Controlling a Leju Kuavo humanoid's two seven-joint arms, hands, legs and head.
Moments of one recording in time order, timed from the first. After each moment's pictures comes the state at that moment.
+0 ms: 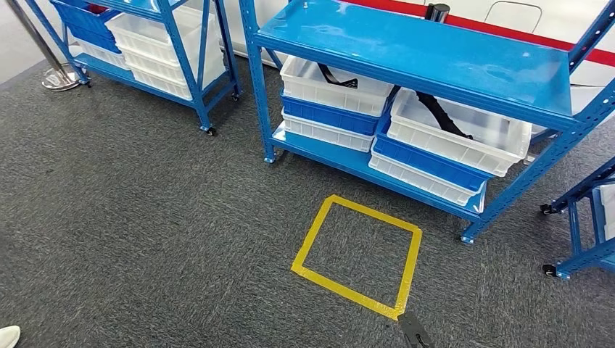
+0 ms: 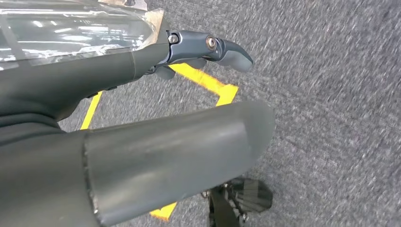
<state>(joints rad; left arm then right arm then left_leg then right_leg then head) -0.05 -0.09 0.49 -0.19 -0.63 0.16 -0.19 -0.04 0.03 -0.29 -0.18 0.59 -0.14 0.10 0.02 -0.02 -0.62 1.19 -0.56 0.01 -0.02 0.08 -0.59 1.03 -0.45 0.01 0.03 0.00</state>
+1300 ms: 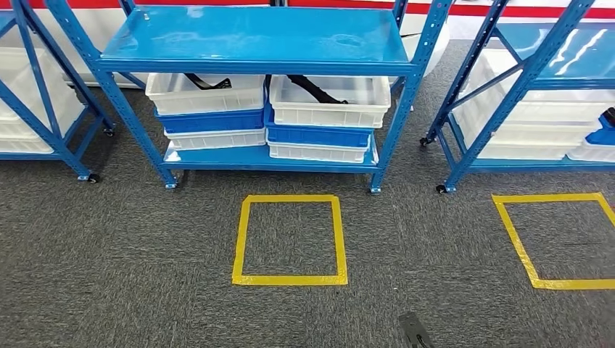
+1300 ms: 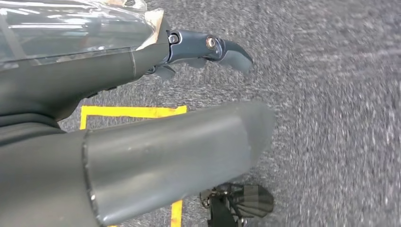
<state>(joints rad) -0.06 -0.10 0.49 -0.19 -0.66 0.15 -0.19 -0.04 0.03 -0.31 -0.18 0.59 -0.16 0.12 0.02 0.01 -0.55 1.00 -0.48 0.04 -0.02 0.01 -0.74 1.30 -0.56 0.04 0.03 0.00</state>
